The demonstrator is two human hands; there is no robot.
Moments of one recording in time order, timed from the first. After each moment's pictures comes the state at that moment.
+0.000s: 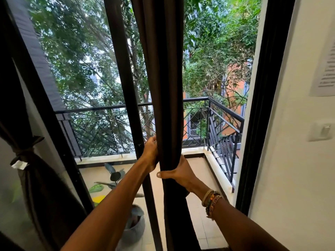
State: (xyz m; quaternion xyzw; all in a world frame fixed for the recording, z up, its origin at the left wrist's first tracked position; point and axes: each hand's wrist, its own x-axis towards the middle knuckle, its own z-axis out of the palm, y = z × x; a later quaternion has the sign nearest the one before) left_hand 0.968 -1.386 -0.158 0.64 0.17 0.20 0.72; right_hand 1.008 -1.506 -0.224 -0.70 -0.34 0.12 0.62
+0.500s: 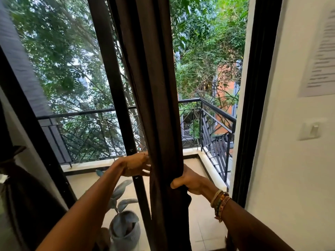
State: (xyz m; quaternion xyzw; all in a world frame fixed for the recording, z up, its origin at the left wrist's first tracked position) left_hand 0.976 -1.319 -0.169 0.80 0.11 -0.10 0.58; right_hand 1.032 -1.541 -0.215 -0.64 -0.42 0.29 0.58
